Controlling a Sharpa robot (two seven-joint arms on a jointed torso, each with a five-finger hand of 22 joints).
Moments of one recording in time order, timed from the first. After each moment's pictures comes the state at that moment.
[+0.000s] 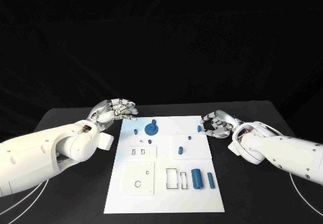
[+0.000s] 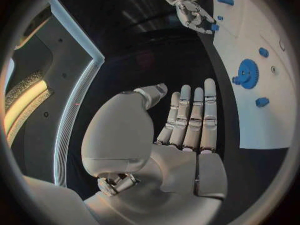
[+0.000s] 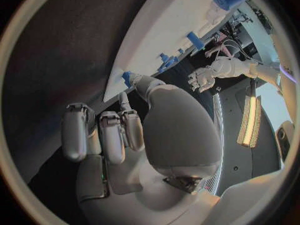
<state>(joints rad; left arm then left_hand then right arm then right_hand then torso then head) 1.15 -0.98 0.03 1.51 -0.14 -0.21 0.40 1.30 -0.17 0.63 0.15 0.05 0.65 0.18 0.65 0.45 0.93 0.16 0.49 0.23 0.87 0.13 0.21 0.44 0.18 0.83 0.23 0.67 0.27 1.24 -0.75 -0.18 1.26 -1.05 -0.45 0.08 1.36 -0.24 0.49 0.11 0.20 0.89 0.18 0.14 0.36 1.46 0.09 1.46 1.31 1.47 0.01 1.55 1.31 0.06 1.42 0.12 1.39 1.31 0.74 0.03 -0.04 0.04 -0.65</state>
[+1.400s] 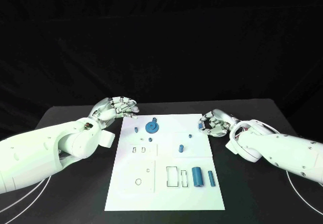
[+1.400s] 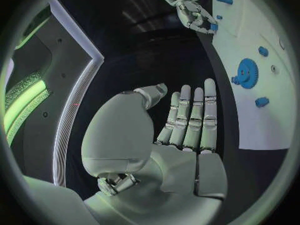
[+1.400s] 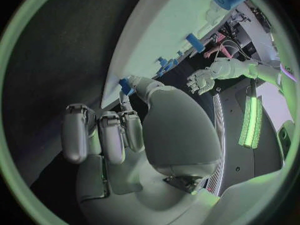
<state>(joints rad) 1.15 -0.97 0.03 1.49 -0.14 -0.20 0.40 1.30 -0.17 0.63 0.15 0.05 0.65 0.18 0.65 0.45 0.93 0.16 0.49 0.23 0.87 0.13 0.21 0.44 0.18 0.83 0.23 0.67 0.27 1.24 -0.72 -0.18 1.25 -1.05 -0.42 0.06 1.36 -0.22 0.50 0.11 0.20 0.95 0.16 0.16 0.38 1.47 0.08 1.47 1.31 1.47 0.01 1.55 1.31 0.06 1.43 0.12 1.40 1.31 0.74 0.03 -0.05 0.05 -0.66</state>
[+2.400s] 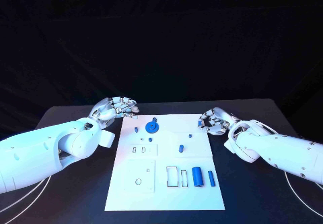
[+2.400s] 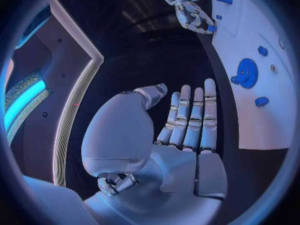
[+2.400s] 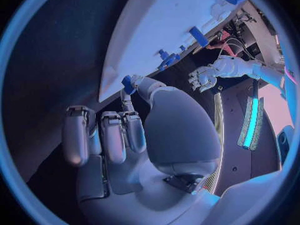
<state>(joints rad) 1.15 -0.97 0.03 1.49 -0.14 -0.20 0.40 1.30 -0.17 0.63 0.15 0.05 0.65 0.18 0.65 0.45 0.93 0.16 0.49 0.23 0.87 0.13 0.21 0.44 0.18 0.83 0.23 0.67 0.27 1.24 -0.72 -0.18 1.27 -1.06 -0.50 0.02 1.34 -0.17 0.50 0.10 0.20 1.00 0.14 0.19 0.40 1.47 0.06 1.49 1.31 1.46 0.00 1.55 1.31 0.06 1.45 0.10 1.41 1.31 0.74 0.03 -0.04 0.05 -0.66</state>
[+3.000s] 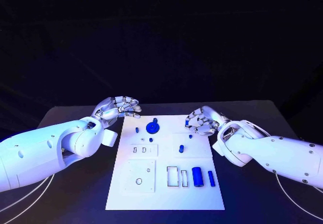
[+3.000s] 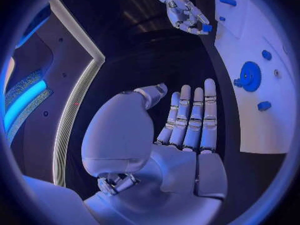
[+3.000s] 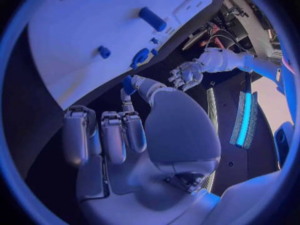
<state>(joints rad) 1.15 -0.96 0.03 1.49 -0.13 -0.20 0.40 1.30 -0.17 0.63 0.15 0.05 0.65 0.18 0.65 0.45 0.93 0.16 0.49 0.23 0.87 0.13 0.21 0.44 0.18 0.83 0.23 0.66 0.27 1.27 -0.71 -0.17 1.47 -1.07 -0.56 -0.09 1.33 -0.15 0.50 0.11 0.20 1.00 0.14 0.19 0.40 1.47 0.06 1.49 1.31 1.47 -0.01 1.55 1.31 0.06 1.45 0.10 1.42 1.31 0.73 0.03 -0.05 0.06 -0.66</state>
